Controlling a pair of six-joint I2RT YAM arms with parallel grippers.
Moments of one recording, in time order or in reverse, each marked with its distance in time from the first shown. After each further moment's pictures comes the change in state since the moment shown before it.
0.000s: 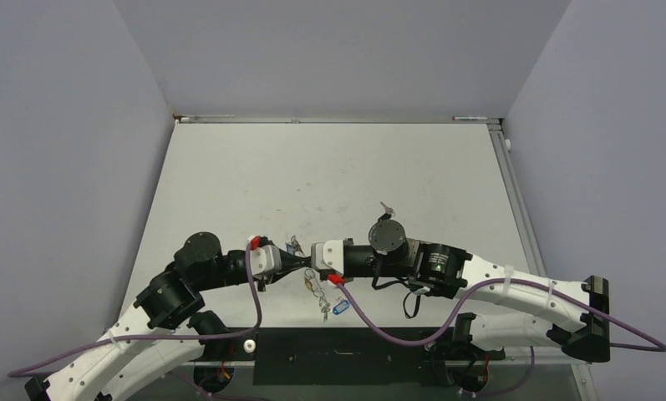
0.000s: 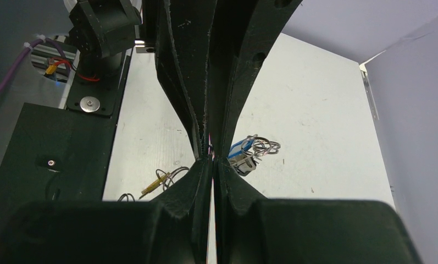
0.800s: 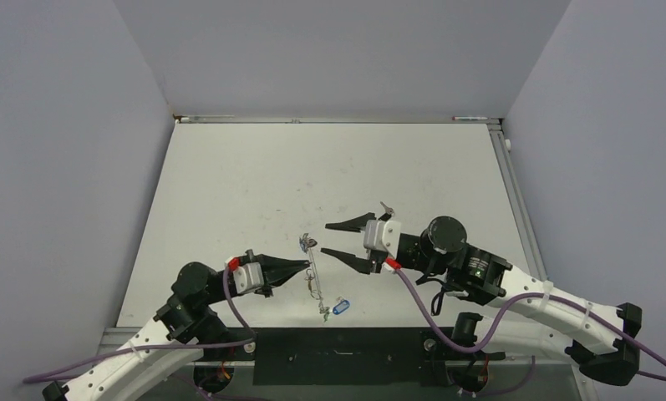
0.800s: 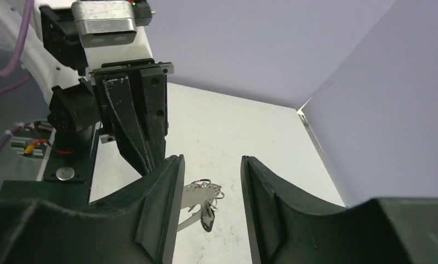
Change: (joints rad) left arm 0.000 -0.176 -0.356 0.515 0.011 -0.117; right arm -0.074 -0.196 -0.074 0.186 -0.003 0.096
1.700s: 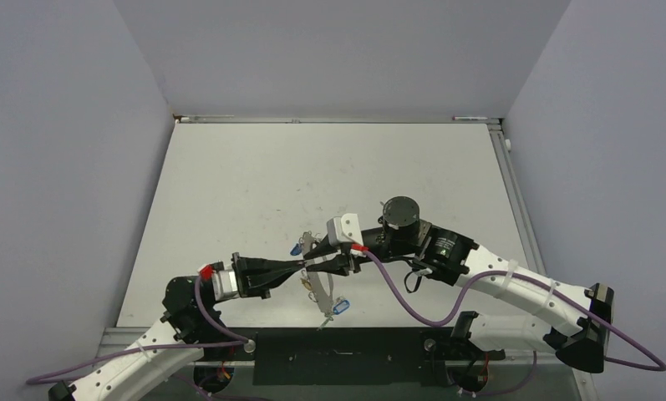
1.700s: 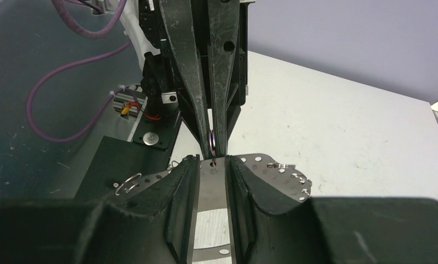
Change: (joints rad) left arm 0.014 -0.032 -0.130 0.484 0.056 -0.203; right arm -0.097 0.196 0.082 -0.100 -0.418 0.087
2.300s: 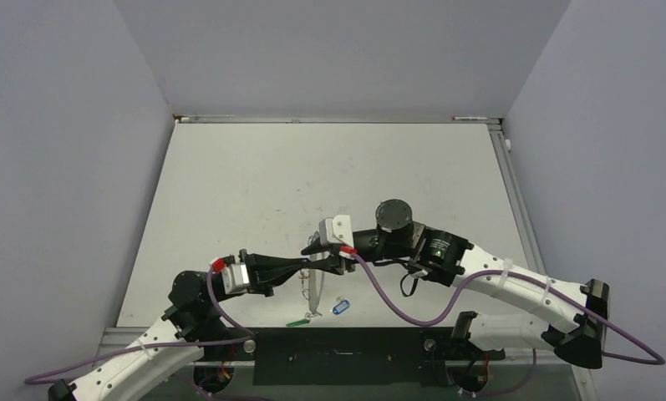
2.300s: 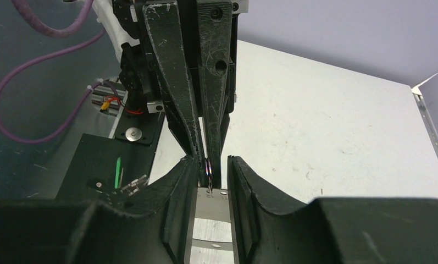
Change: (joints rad) left arm 0.012 0.031 0.013 -0.102 -0.019 0.029; right arm 0.032 0.036 0.020 -0.013 0.110 -0.023
